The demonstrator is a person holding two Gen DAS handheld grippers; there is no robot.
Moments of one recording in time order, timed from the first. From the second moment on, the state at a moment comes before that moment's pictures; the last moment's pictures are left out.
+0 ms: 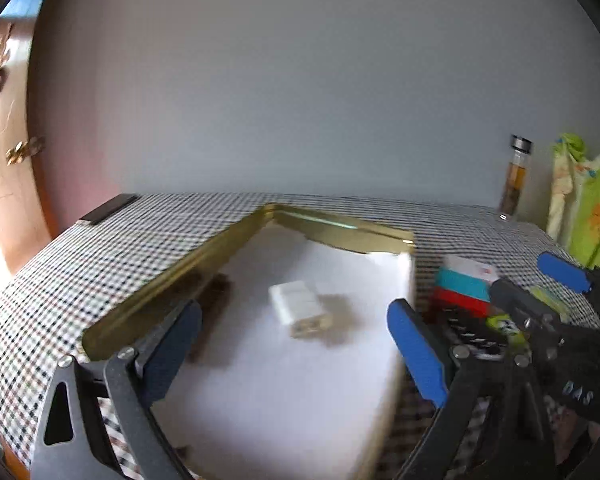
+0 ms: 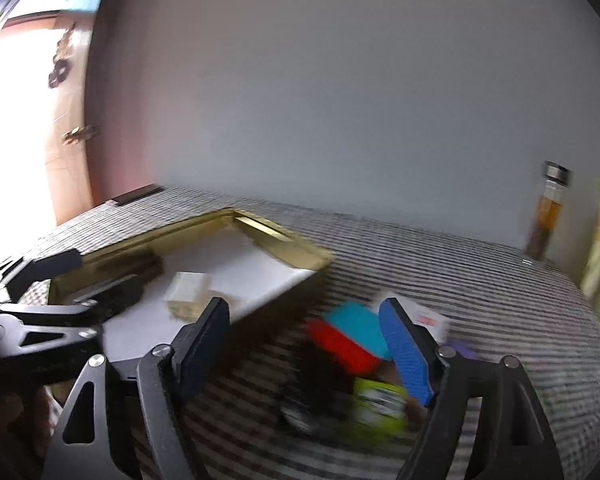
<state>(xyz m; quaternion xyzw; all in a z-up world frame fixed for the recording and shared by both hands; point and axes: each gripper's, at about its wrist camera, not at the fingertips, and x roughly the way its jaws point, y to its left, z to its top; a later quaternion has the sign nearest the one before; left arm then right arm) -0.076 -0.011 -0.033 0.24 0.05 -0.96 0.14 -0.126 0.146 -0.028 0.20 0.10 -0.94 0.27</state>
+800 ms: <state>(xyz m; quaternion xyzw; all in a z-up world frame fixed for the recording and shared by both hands) -0.121 0.095 -0.056 0.33 -0.02 -0.94 0.03 -0.160 0.258 -0.032 0.22 0.02 -0.96 0.15</state>
